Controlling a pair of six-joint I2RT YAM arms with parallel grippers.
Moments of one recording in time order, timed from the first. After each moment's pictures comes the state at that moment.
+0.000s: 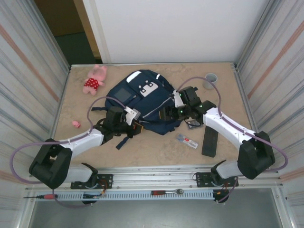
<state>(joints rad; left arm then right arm) -0.53 1.32 0.56 0.04 0.51 -0.13 0.55 1.39 0.99 -0.52 -0.35 0.53</state>
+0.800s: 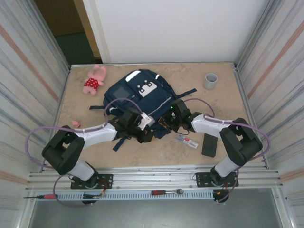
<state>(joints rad) -0.74 1.52 0.74 -0.12 0.60 -0.14 0.62 1.59 0.81 -0.08 -0.29 1.20</state>
